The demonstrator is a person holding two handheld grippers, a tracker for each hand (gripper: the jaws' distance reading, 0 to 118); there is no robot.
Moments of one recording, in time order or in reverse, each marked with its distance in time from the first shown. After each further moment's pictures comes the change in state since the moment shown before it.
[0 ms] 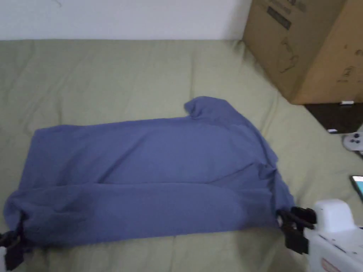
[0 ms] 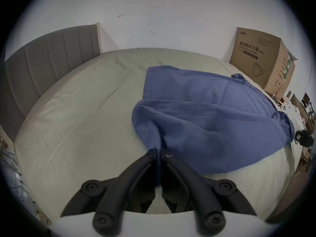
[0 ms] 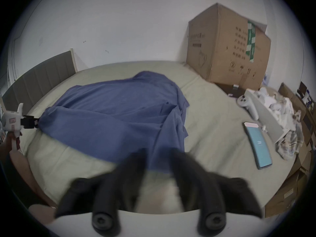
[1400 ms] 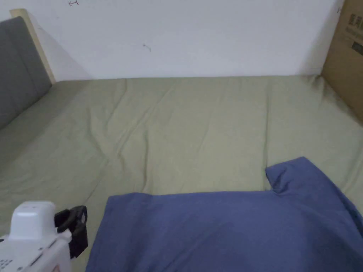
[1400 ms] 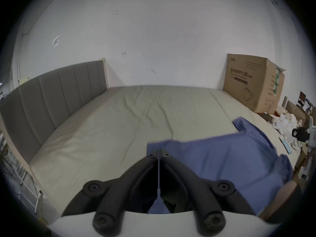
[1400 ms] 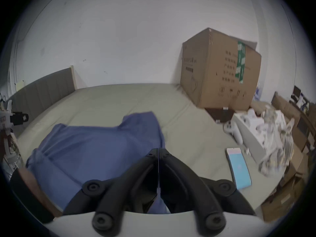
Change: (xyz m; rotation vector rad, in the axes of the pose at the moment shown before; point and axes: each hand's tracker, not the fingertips) left arm -0.013 0.077 0.081 0.279 0.051 -0.052; right arm -0.008 0.067 0.059 0.204 -0.058 0.055
